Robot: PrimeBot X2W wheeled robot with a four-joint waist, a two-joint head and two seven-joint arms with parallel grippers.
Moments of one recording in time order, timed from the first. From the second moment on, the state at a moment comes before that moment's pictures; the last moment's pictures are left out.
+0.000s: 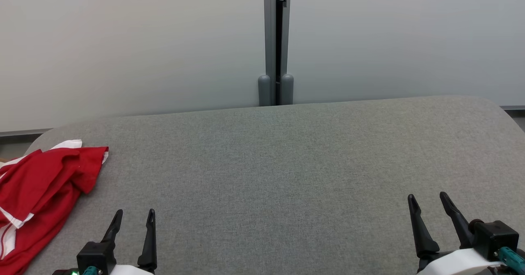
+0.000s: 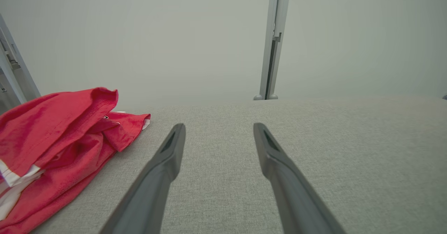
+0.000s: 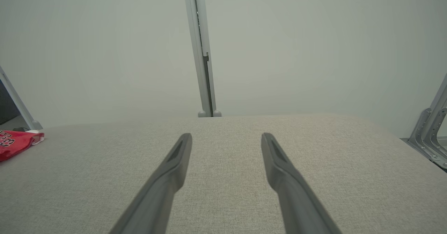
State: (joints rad) left arm 0.02 0.11 -0.06 0.34 -0.18 -0.01 -0.26; right arm 0.08 -0.09 0.04 0.07 0.18 0.13 -0.03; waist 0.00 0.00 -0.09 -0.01
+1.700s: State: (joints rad) left arm -0.03 0.18 -0.05 0.31 -0.24 0.02 -0.25; right arm 0.06 -0.08 0.08 0.05 0.17 0.13 -0.03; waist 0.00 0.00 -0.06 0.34
